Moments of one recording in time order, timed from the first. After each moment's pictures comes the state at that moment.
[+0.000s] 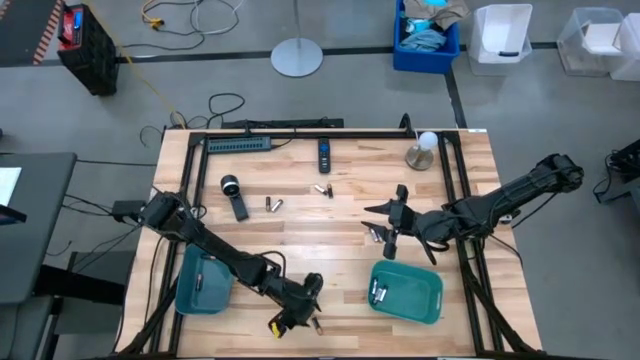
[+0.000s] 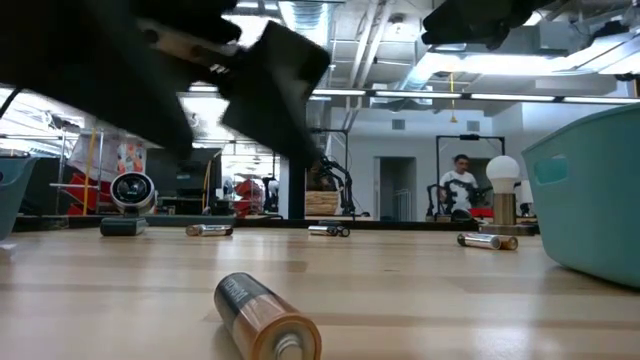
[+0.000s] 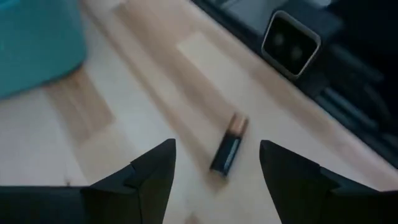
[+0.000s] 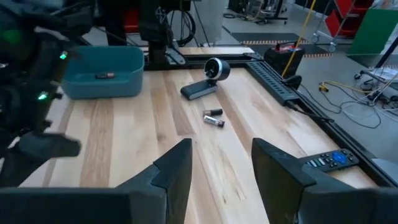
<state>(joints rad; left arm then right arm) -0.51 1.91 1.12 0.11 0.04 0.18 0.39 1.08 0.73 -0.02 0.66 0.15</state>
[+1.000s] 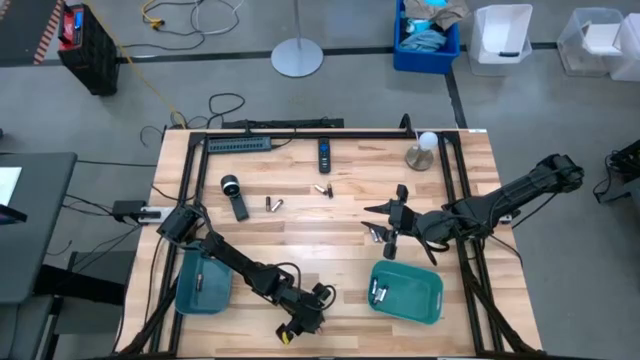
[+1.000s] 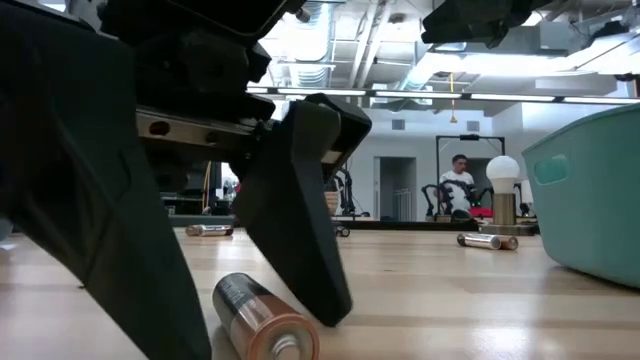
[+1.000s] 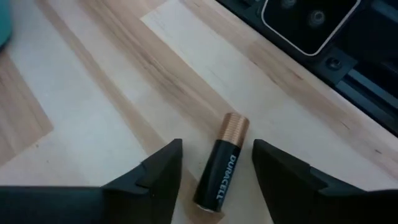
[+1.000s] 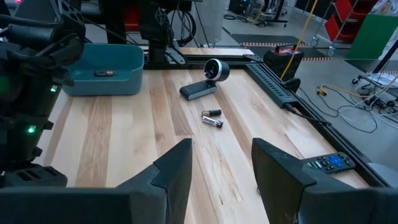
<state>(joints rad) -0.51 2.11 1.23 0.09 0.09 0.21 0.38 1.08 0.73 -0.01 0.66 0.12</state>
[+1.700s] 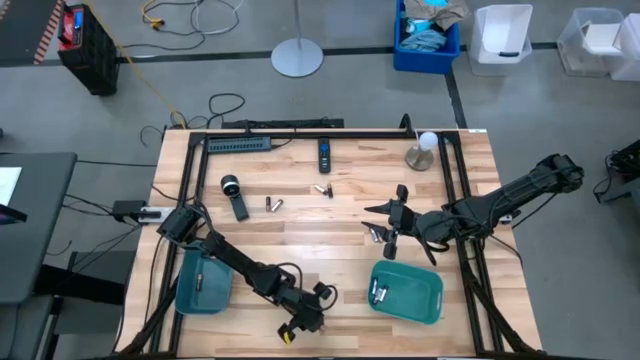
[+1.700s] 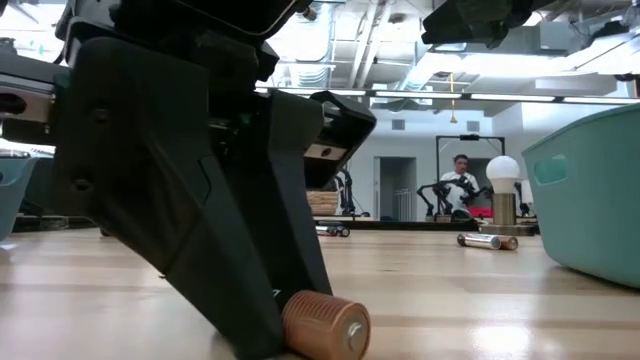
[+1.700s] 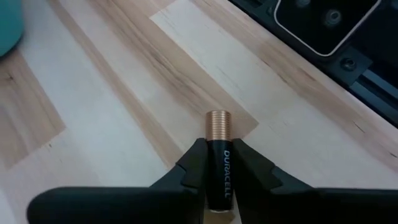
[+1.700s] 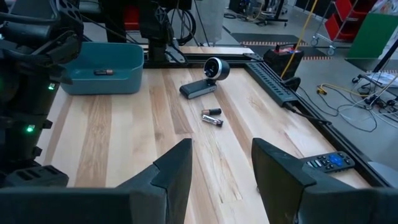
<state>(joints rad) -0.49 2.13 1.23 0.05 0.05 0.21 0.38 1.08 0.73 -0.02 0.66 0.12</state>
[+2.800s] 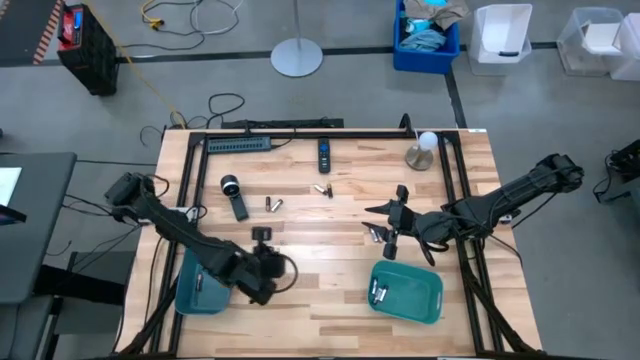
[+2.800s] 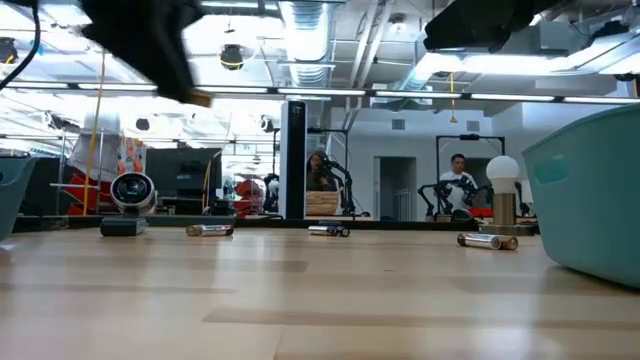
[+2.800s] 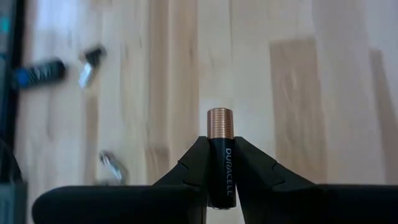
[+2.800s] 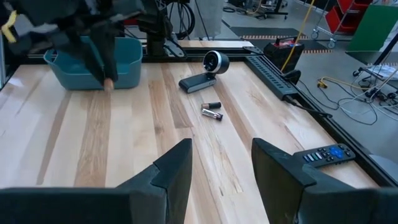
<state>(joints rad) -0.57 1.59 1.23 -0.87 -0.59 -0.37 0.38 1.08 0.73 -0.05 0.66 0.15</state>
